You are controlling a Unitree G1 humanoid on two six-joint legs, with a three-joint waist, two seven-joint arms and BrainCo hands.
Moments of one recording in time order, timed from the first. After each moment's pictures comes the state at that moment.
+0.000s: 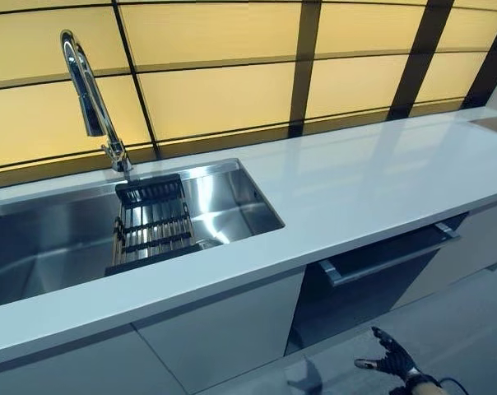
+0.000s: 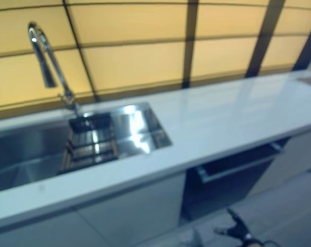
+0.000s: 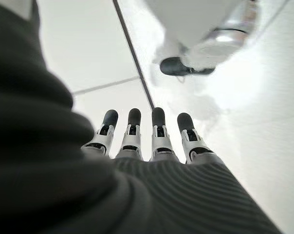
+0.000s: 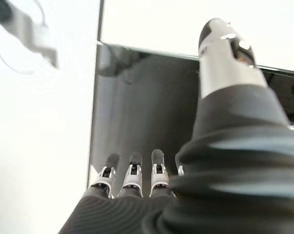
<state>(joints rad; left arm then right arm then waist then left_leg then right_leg) 0.13 0.24 -0.02 1.04 -0.14 -0.11 0.02 0.08 -0.54 0.09 0.48 0.03 -0.03 0.00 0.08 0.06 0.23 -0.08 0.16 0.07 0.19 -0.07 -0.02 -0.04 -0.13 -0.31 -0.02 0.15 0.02</state>
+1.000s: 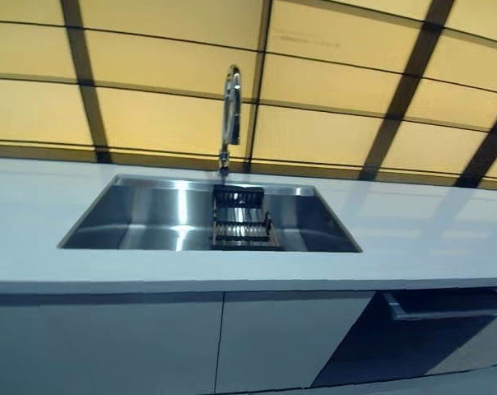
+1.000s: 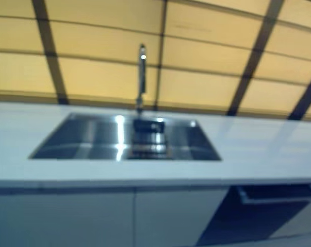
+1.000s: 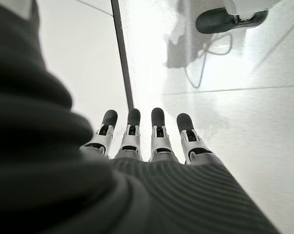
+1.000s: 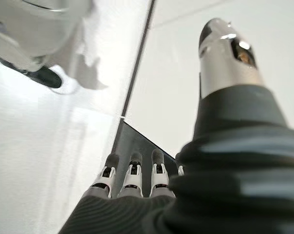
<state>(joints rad) 0.05 0.41 -0.08 1.16 -0.13 -0.09 0.00 0.12 -0.37 0.14 0.78 0.07 -0.10 0.09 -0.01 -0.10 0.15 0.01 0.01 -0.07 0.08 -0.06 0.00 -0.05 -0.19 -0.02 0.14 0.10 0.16</state>
